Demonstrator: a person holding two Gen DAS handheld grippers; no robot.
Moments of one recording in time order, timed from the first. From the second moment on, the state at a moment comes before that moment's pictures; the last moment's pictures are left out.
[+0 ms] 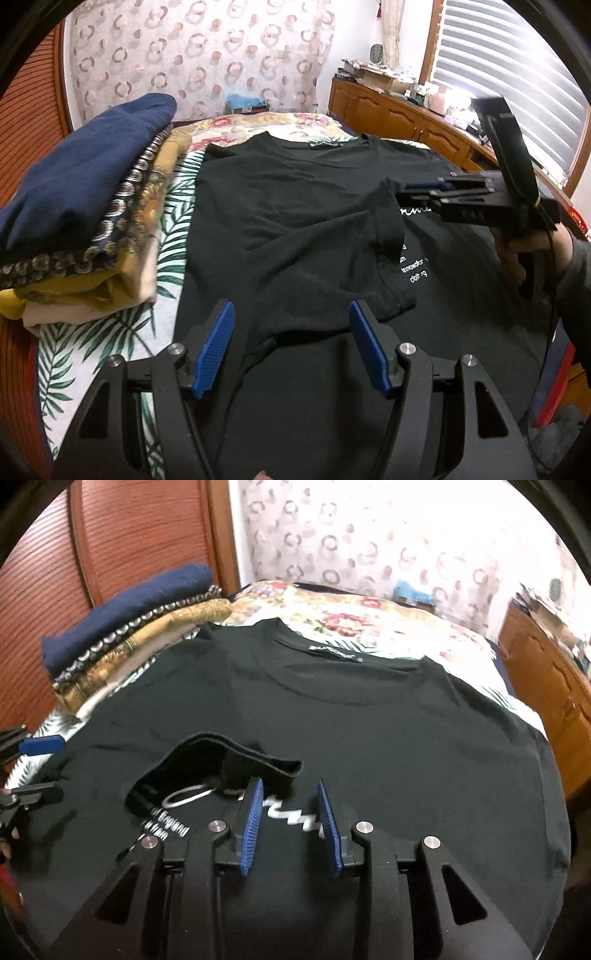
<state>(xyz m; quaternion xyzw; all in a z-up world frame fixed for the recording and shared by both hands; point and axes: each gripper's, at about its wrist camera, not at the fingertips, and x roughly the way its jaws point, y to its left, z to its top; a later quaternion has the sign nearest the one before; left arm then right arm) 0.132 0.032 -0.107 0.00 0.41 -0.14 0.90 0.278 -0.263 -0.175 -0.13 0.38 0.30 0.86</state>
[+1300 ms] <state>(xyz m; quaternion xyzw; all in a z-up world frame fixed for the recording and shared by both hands) 0.141 0.027 -0.111 0.01 0.41 -0.12 0.90 0.254 -0.460 -0.147 -0.08 0.35 0.17 0.92</state>
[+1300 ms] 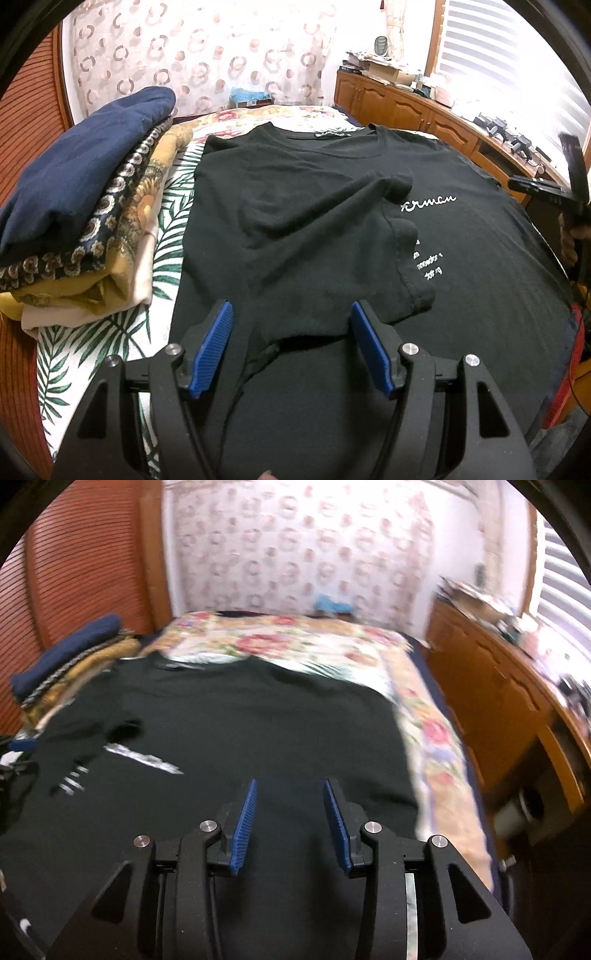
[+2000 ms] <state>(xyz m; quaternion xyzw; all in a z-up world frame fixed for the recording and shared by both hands) 0.159 0.003 -0.118 0.05 0.43 -0.13 0.89 0.297 -0.547 -0.172 0.03 0.41 0.13 0.90</state>
